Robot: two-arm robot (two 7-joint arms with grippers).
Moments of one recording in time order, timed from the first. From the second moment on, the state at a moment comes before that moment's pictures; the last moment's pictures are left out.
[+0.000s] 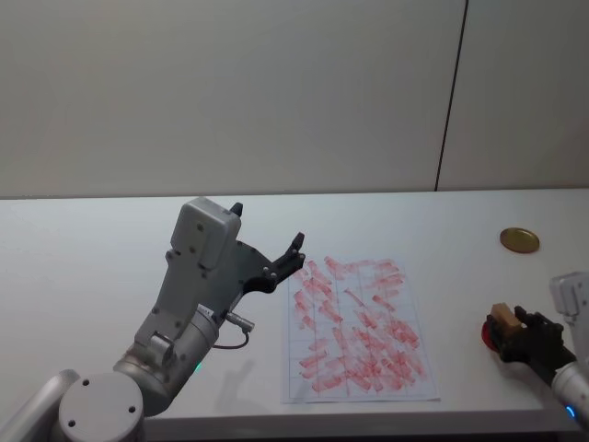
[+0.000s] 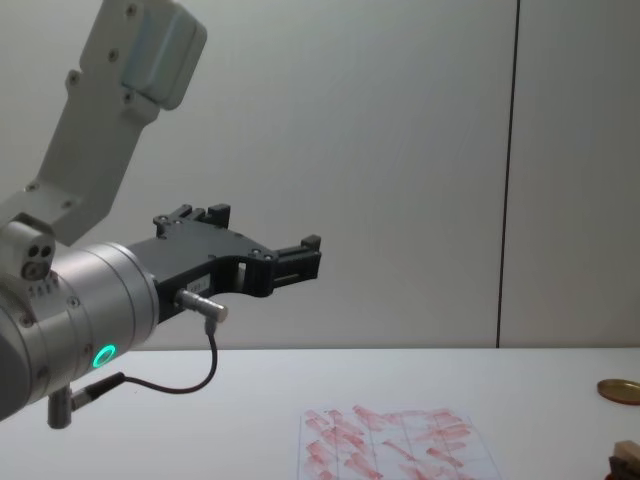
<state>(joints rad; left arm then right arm) -0.24 0.38 0.45 -1.63 -0.20 0.01 -0.01 0.40 0.21 -0.16 -0.80 0.10 -0.17 0.25</state>
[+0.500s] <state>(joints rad) -0.24 0.38 0.45 -1.63 -0.20 0.01 -0.01 0.37 0.22 -0.15 -0.85 0.11 -0.16 0.26</state>
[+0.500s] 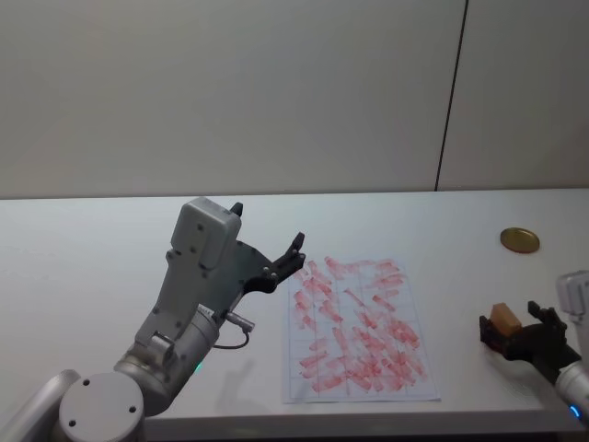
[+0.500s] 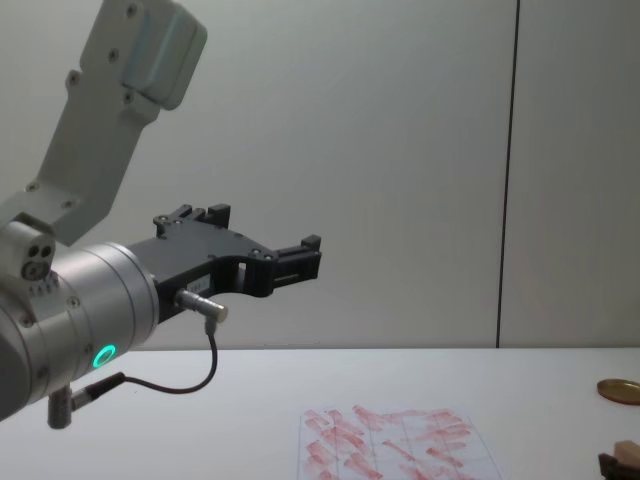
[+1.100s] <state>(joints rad) -0.24 0.38 0.45 -1.63 -0.20 0.01 -0.01 0.29 0.24 -0.14 -1.02 0.15 -0.13 0.27</state>
